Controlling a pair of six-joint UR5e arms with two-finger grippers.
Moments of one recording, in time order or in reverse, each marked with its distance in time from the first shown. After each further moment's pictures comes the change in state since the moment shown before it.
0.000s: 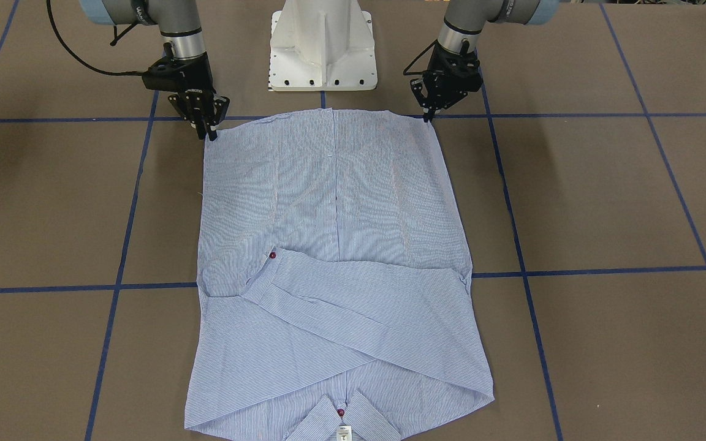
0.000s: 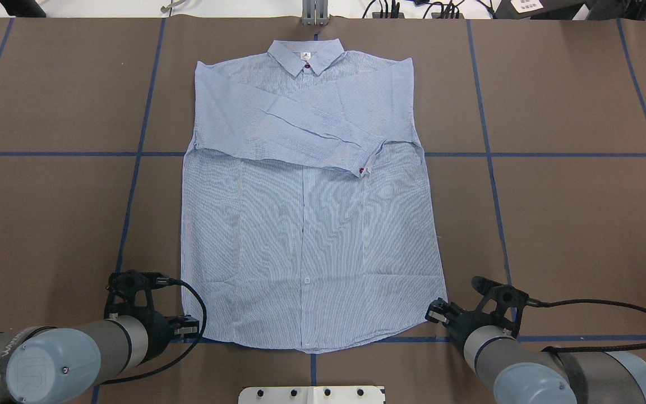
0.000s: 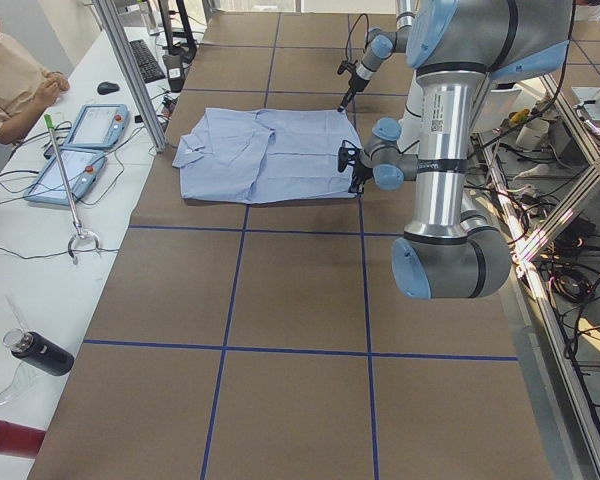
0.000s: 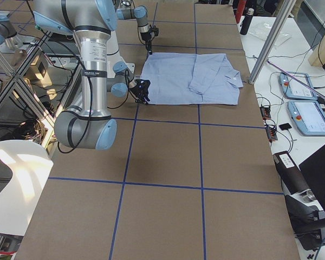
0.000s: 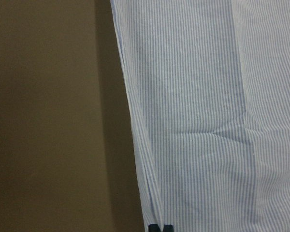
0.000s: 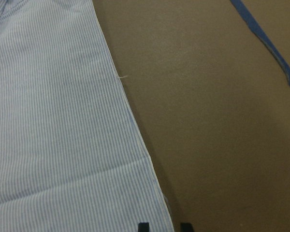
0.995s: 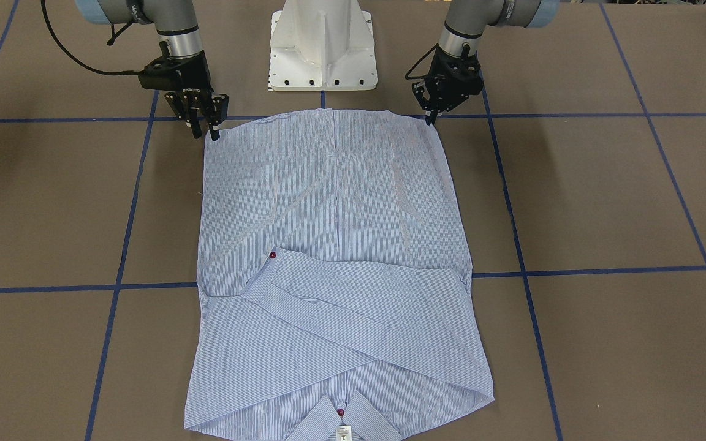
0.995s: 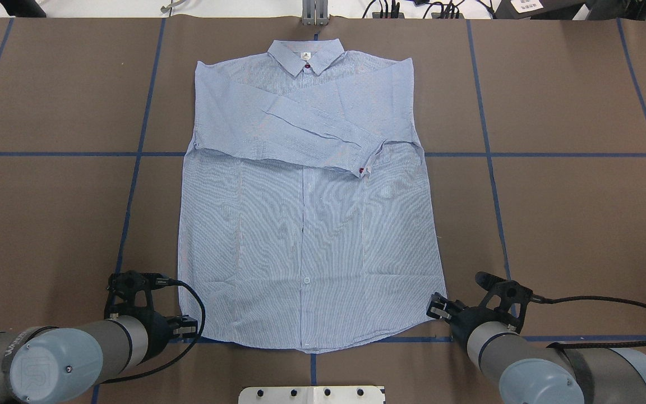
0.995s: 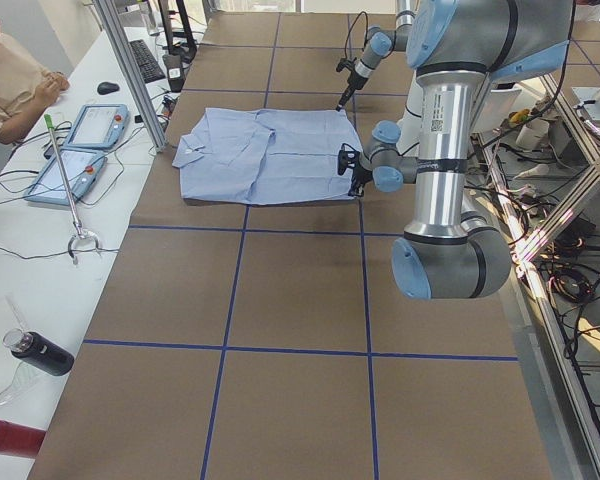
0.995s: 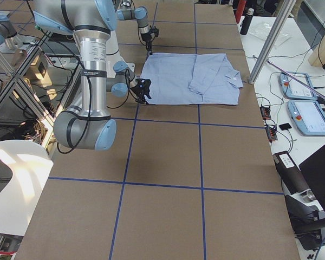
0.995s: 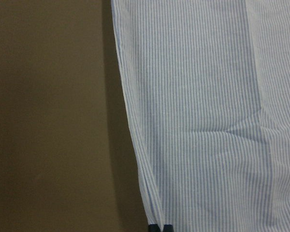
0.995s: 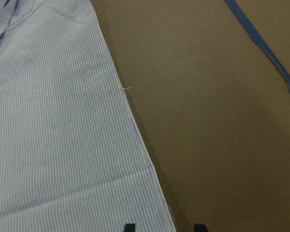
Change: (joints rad) left arm 0.000 0.002 0.013 -0.001 0.001 -0.002; right arm 0.012 -0.010 0.013 0.017 0.001 0.000
